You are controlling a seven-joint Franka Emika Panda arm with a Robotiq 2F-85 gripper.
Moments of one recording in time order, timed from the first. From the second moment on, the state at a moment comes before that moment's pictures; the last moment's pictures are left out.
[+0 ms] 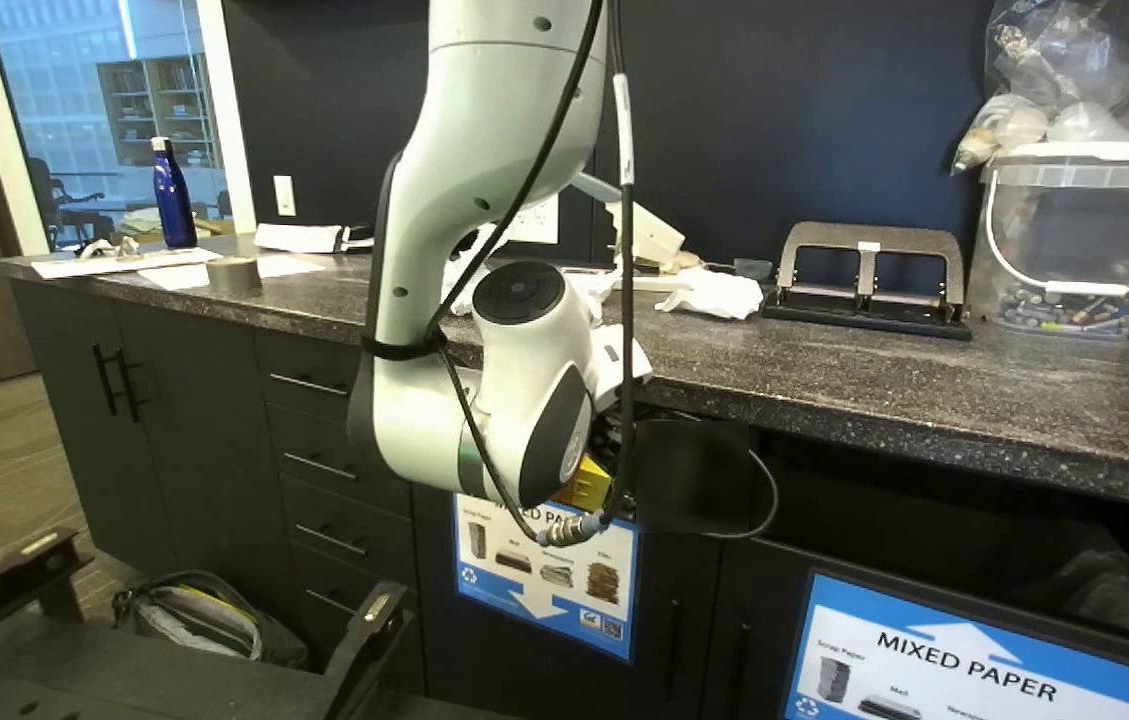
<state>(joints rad) -0.31 1.03 0.01 -2.14 -0.21 3.91 0.09</state>
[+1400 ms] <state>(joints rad) -0.31 1.15 0.03 -1.96 -0.21 3.91 0.12</state>
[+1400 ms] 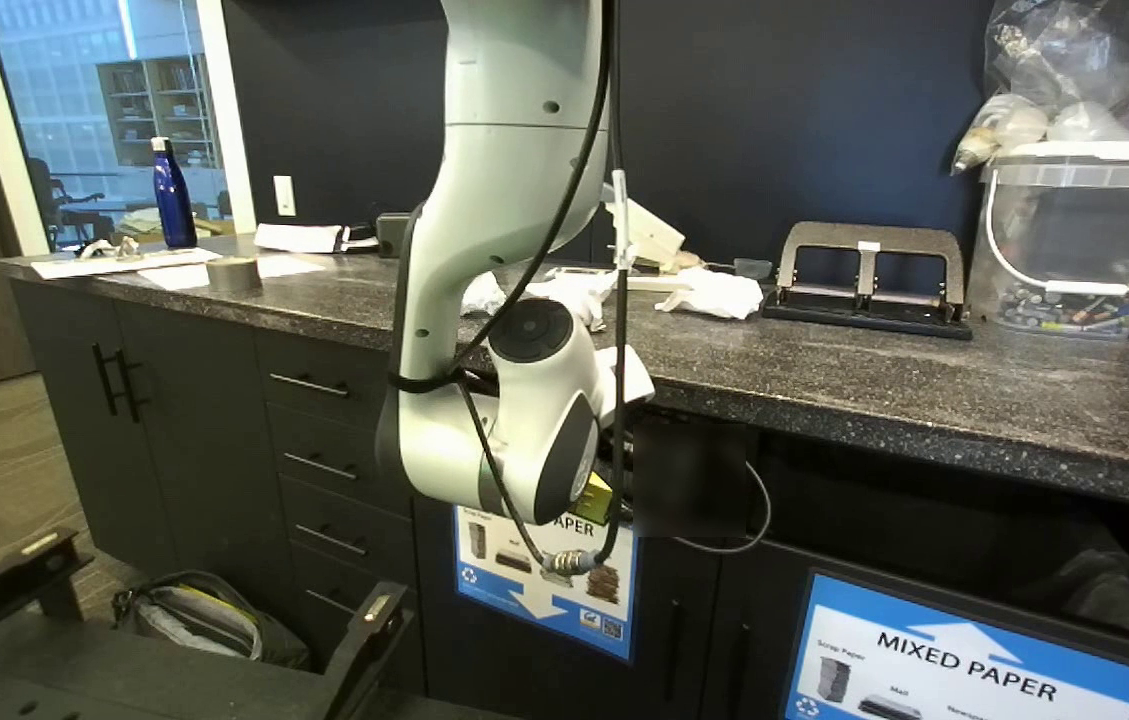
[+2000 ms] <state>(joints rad) -0.31 1.10 0.03 -2.03 -0.21 3.83 0.12</state>
